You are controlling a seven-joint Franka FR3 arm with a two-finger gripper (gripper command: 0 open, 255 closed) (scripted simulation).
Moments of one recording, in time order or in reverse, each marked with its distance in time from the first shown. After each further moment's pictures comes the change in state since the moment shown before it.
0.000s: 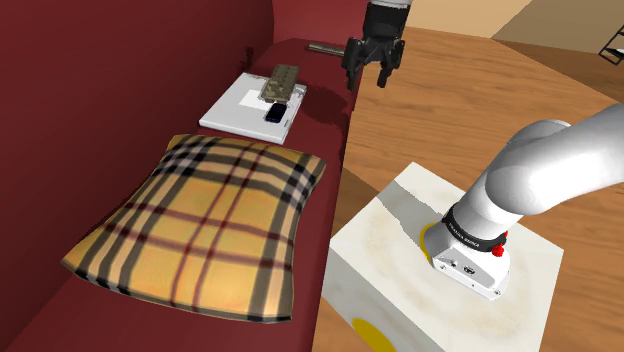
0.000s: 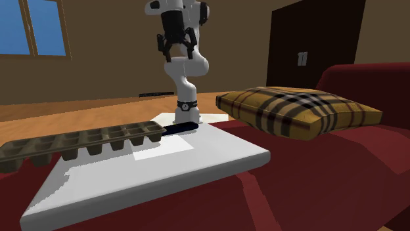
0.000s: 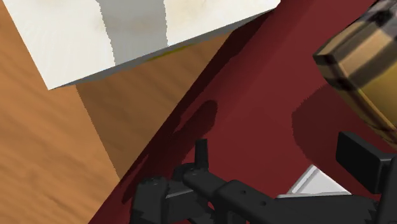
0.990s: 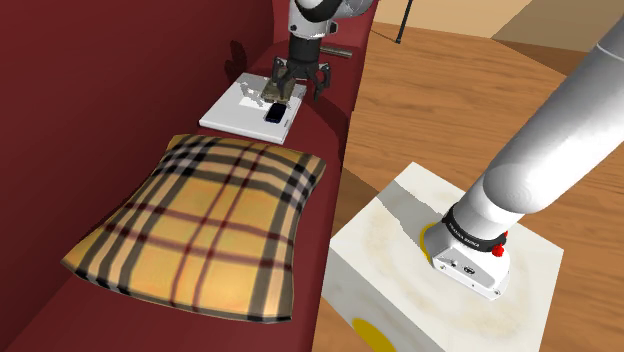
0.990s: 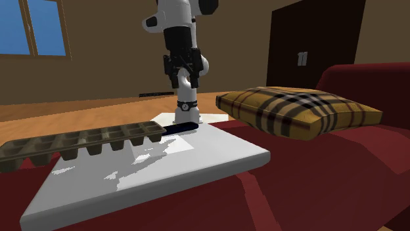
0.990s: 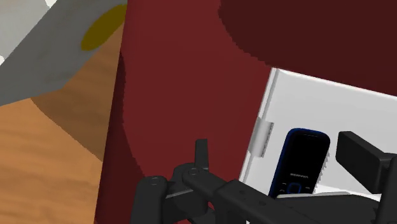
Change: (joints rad) arm -0.039 0.548 0.159 0.286 -0.042 0.338 0.531
